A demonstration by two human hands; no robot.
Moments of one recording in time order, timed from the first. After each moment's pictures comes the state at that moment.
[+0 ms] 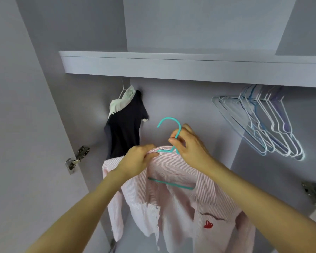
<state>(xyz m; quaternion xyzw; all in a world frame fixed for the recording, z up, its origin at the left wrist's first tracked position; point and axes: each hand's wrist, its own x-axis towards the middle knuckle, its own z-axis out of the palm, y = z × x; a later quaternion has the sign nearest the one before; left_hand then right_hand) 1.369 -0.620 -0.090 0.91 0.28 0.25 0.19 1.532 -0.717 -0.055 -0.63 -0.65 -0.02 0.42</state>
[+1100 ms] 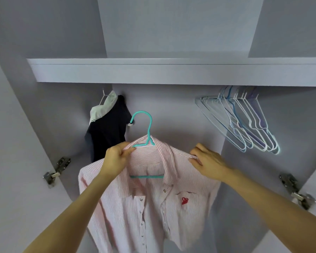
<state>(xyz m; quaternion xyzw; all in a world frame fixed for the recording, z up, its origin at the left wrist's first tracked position) 1.385 -0.594 -0.101 0.81 0.33 0.41 0.26 1.639 -0.757 -0.109 -0.74 -0.65 -0.09 0.14</state>
